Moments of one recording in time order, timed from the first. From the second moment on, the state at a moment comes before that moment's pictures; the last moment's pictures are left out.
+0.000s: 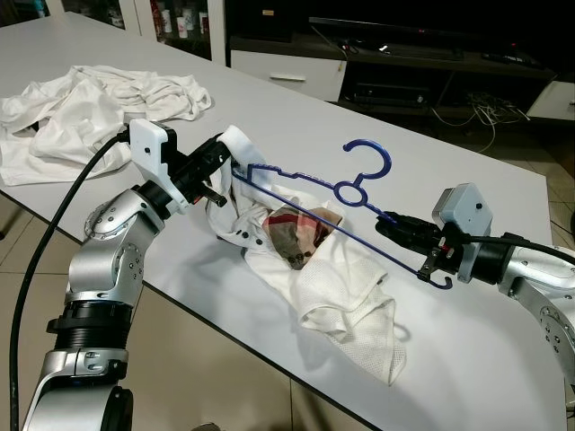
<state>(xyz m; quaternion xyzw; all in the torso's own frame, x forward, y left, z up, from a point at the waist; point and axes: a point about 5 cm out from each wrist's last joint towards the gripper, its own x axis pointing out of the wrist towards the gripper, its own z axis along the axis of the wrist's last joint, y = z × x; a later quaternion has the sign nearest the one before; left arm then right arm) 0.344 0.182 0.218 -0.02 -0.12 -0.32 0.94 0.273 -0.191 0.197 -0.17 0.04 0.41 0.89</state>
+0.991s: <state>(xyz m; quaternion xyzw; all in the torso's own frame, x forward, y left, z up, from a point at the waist) 0.323 0.142 0.178 0.00 -0.05 -0.35 0.93 0.285 -0.156 0.175 -0.14 0.07 0.42 0.90</state>
